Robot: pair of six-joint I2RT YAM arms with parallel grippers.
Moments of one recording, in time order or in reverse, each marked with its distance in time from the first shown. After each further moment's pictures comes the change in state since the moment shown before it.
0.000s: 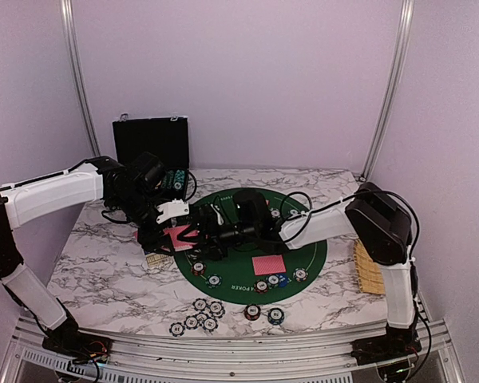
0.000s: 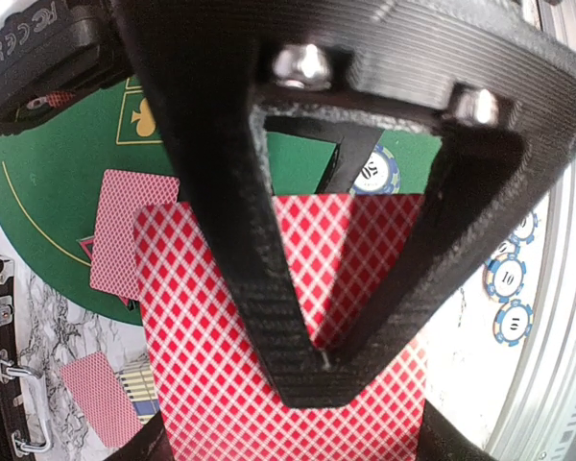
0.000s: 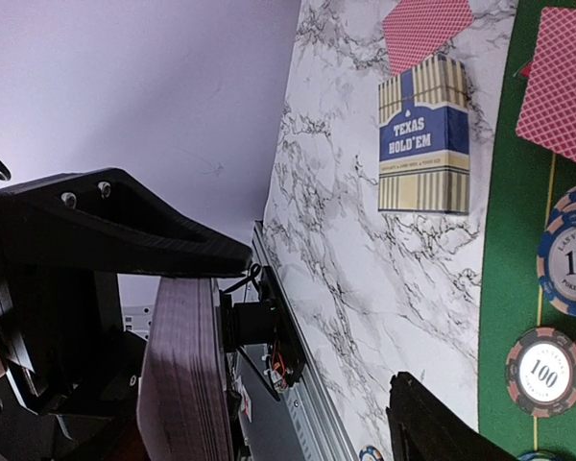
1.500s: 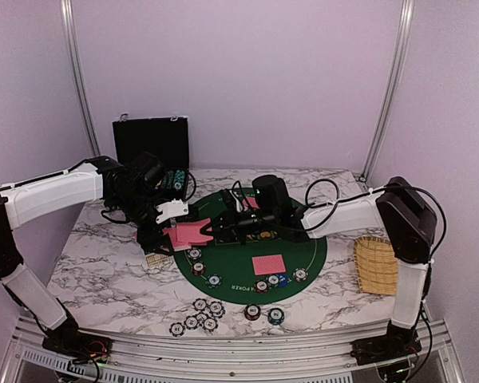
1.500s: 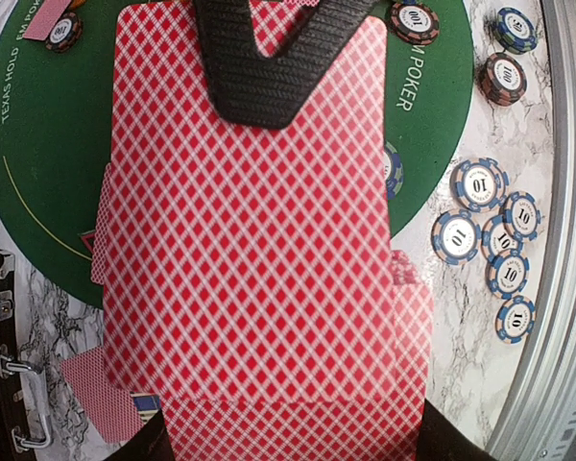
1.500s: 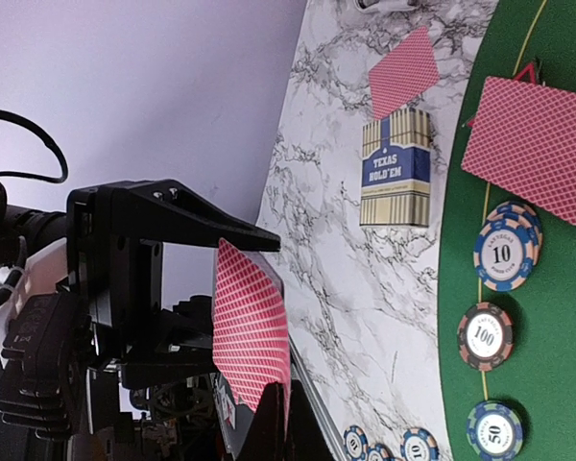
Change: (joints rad) left arm 0.000 0.000 0.000 -0.006 -0.008 0.001; right arm -0.069 -0.172 -0.093 -0.115 0.010 -0.102
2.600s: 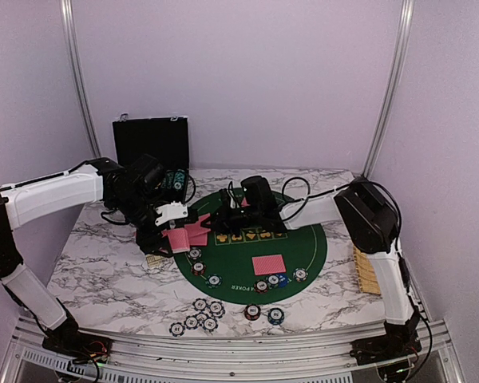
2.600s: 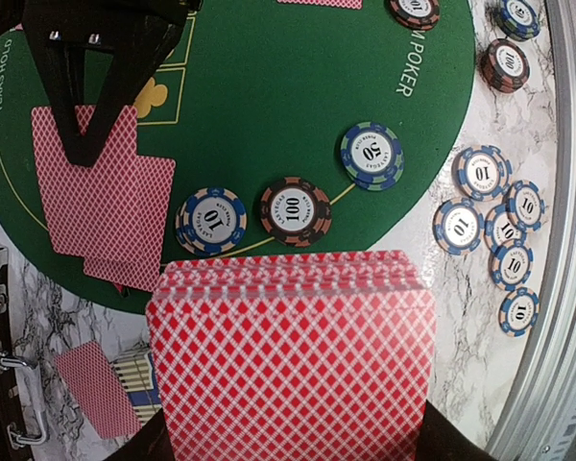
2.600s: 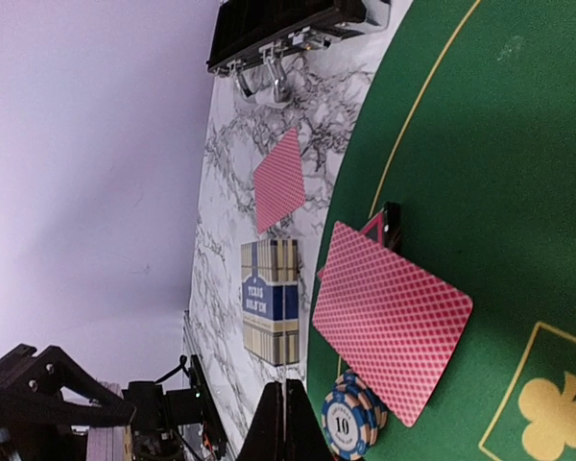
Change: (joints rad) left arm 0.000 -0.002 -0.015 0.000 -0.011 0.007; right arm -0.089 0.318 0.298 -0.079 0.041 -0.050
